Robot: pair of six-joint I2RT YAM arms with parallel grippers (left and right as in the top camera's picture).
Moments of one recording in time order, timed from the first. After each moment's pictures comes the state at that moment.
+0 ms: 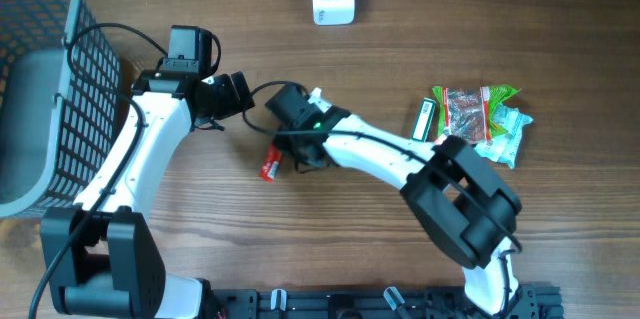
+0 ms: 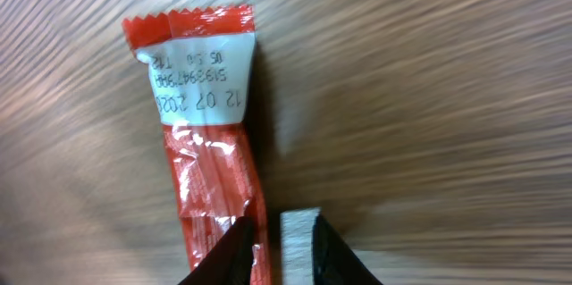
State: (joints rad) left arm -0.10 1.63 1.17 -0.76 0.00 -0.45; right arm 0.81 2.07 1.33 -0.43 -0.06 1.23
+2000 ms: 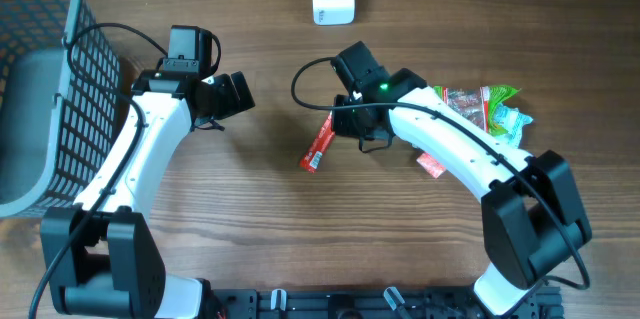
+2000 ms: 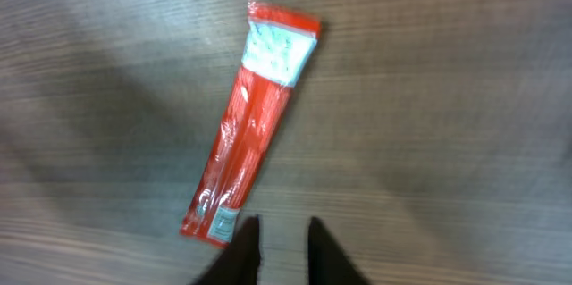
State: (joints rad) left arm -0.10 1.63 1.17 -0.76 0.00 -0.45; right arm 0.58 1.83 1.31 -0.77 -0.10 0.72
